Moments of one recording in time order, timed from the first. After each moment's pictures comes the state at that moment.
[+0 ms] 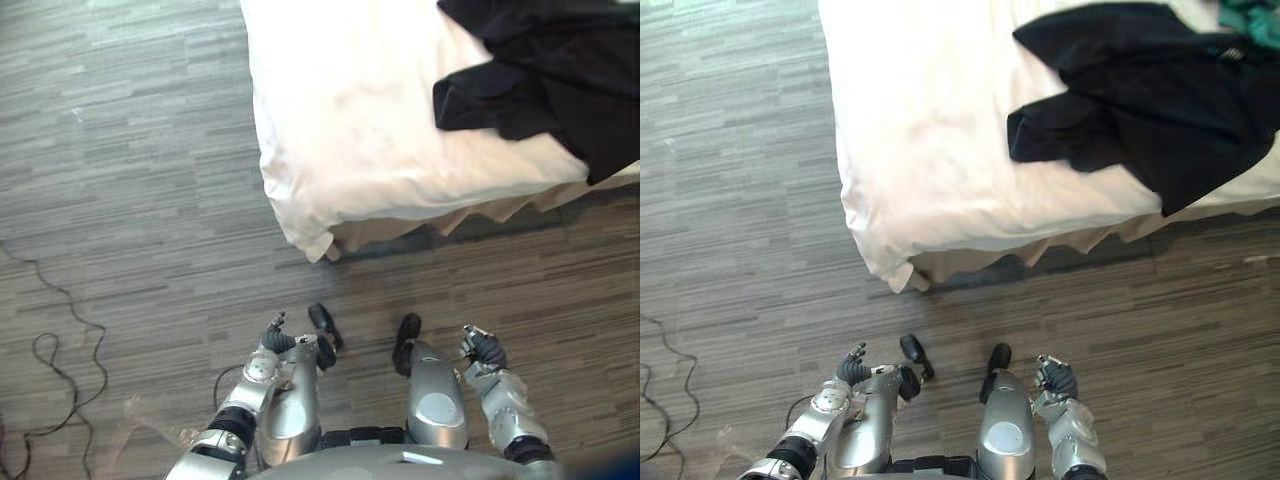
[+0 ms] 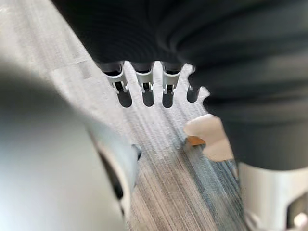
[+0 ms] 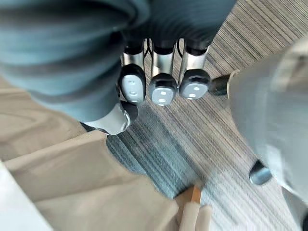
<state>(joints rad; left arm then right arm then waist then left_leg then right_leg) -0.10 0.15 -0.13 0.89 0.10 0.02 0.15 0.02 -0.08 -0.14 0.86 0.52 -0.16 0.15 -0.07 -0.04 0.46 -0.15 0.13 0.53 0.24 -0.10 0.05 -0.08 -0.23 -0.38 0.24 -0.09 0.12</state>
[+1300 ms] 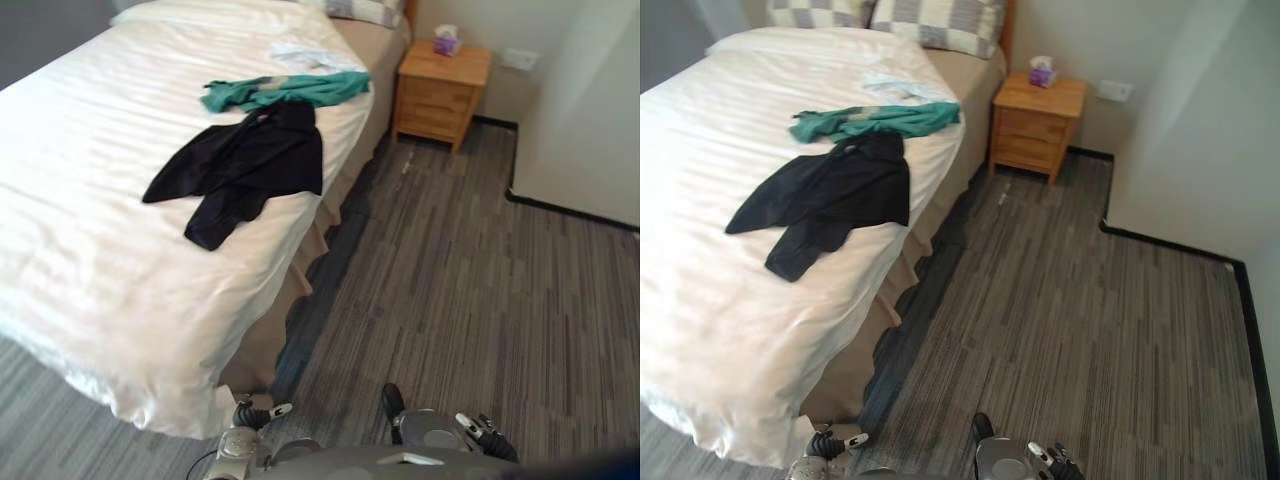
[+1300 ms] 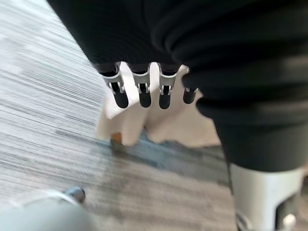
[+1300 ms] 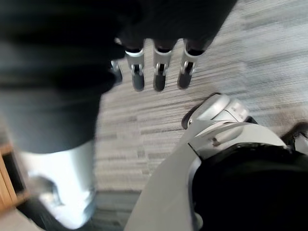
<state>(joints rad) 0.05 0.07 0.04 1.05 0.06 -0.09 0.15 0.20 -0.09 -0.26 1.04 0.38 -0.16 0.20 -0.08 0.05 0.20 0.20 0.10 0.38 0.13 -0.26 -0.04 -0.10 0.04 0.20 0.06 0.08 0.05</state>
